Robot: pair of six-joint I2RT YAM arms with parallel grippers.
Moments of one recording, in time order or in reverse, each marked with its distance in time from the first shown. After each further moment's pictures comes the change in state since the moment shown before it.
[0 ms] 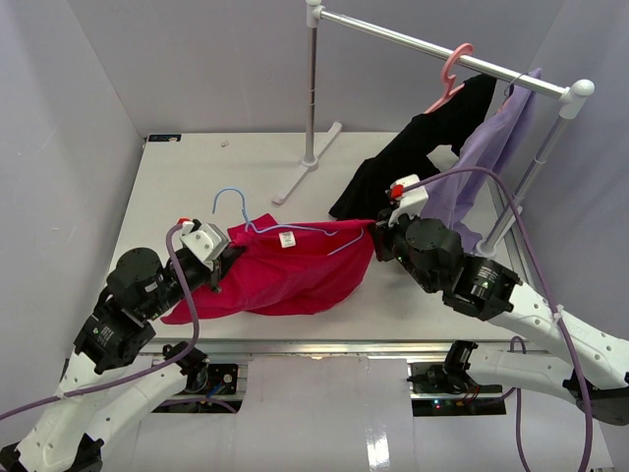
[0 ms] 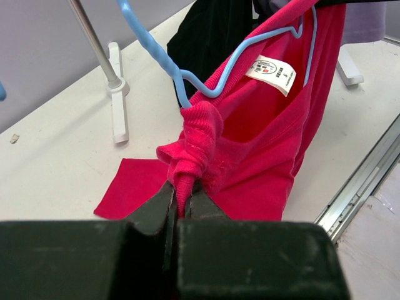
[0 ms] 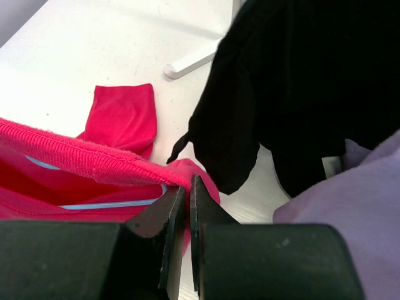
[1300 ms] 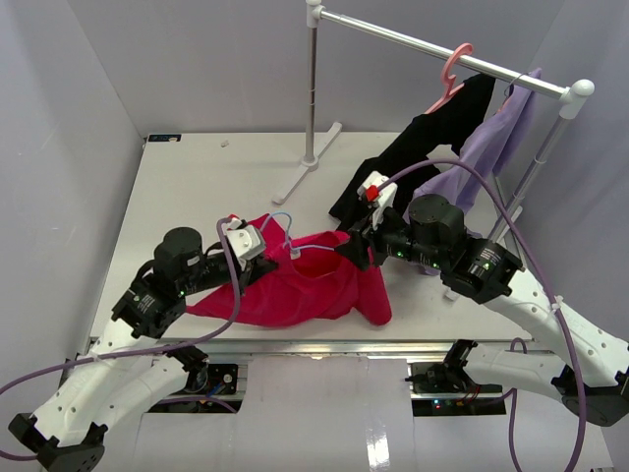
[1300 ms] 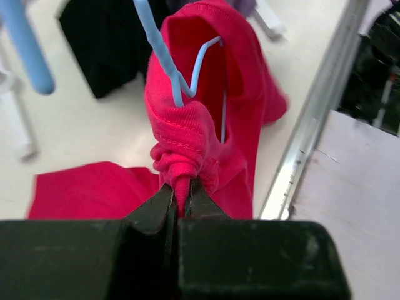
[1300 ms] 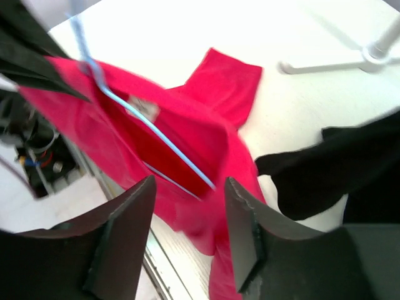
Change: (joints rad) left arm 0.007 0.160 -0.108 0.086 0.330 0.028; right arm -0.105 0.088 0.135 -0.075 -0.633 -0.175
